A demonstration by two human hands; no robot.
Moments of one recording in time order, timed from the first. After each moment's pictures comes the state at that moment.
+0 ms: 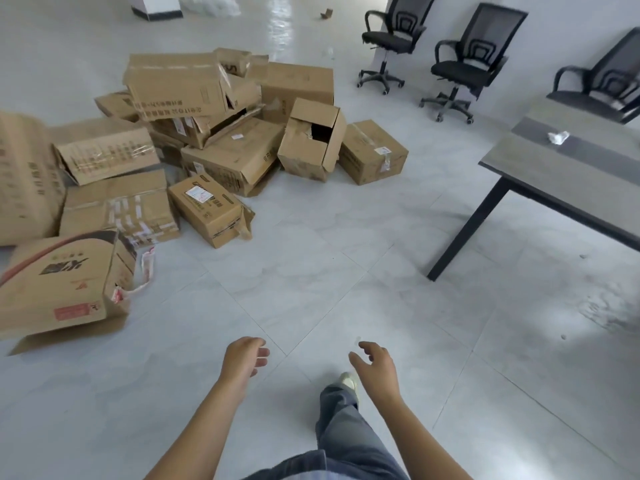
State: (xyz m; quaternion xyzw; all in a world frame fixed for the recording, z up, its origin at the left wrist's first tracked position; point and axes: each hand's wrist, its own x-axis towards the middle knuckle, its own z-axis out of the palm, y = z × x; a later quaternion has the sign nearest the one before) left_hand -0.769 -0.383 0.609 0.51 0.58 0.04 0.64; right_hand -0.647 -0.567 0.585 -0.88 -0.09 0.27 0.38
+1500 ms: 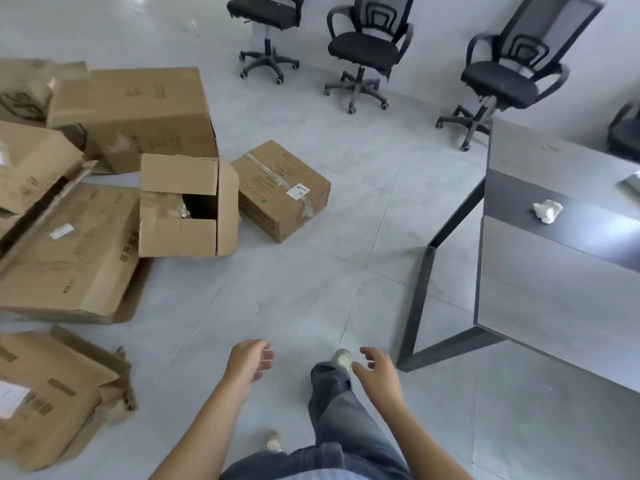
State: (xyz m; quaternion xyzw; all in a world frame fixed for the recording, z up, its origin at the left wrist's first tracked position) left_hand -0.054 -0.118 0.589 0.56 0.51 -0.14 0.64; right_hand -0.017 -0.332 0.584 -0.88 0.10 0.26 0.38
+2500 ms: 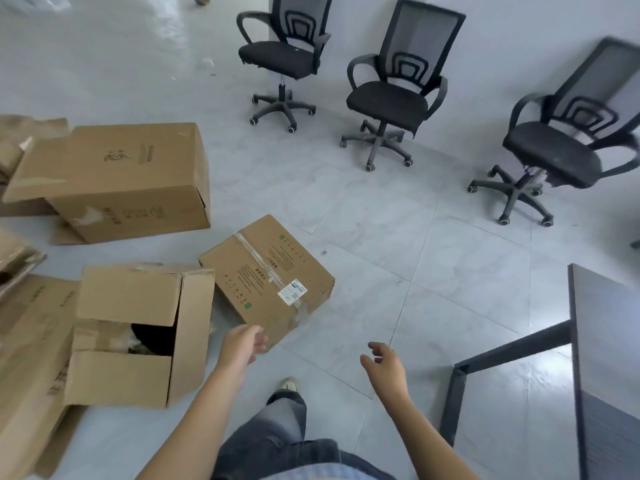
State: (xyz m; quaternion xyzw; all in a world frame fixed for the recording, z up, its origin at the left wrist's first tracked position) left_hand 0.454 0.009 0.598 0.57 0.52 -0.04 0.64; right_hand 0.511 -0.223 0.581 -0.88 0.08 0.24 0.40
